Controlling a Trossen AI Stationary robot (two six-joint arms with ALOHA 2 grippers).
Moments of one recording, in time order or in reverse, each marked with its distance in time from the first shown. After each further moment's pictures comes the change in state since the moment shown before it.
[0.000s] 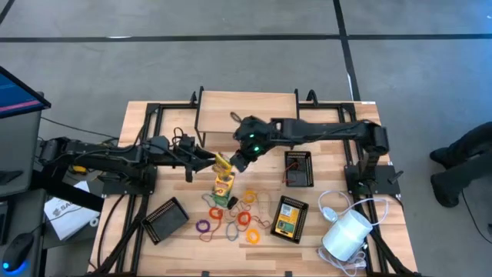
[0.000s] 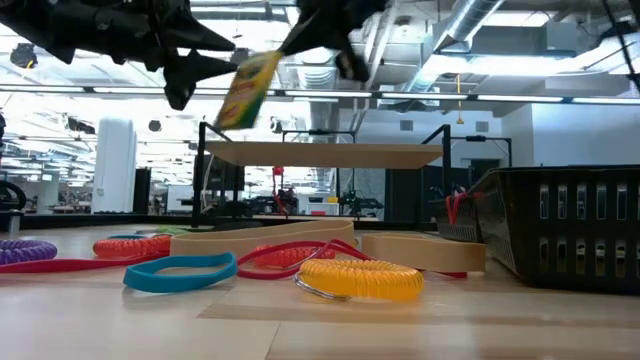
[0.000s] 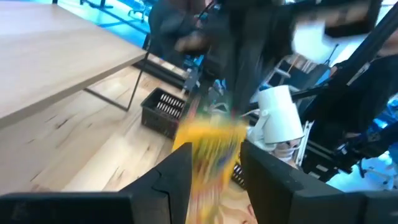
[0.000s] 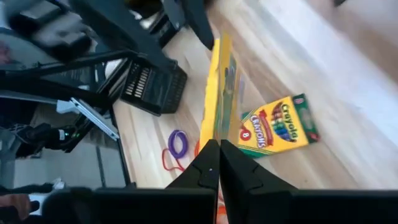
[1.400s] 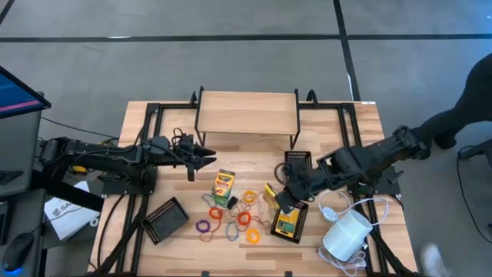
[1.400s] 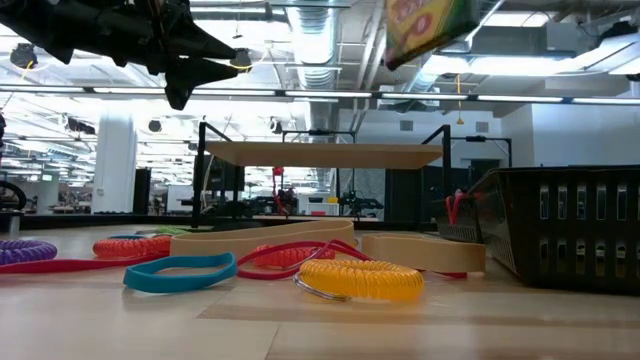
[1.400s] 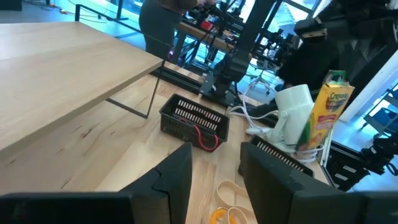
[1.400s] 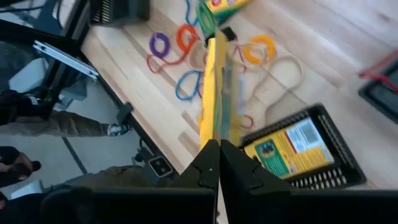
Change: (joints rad) left arm 0.000 0.000 0.000 -0.004 -0.067 0.070; right arm 0.501 -0.274 0.000 -0.528 0.380 0.588
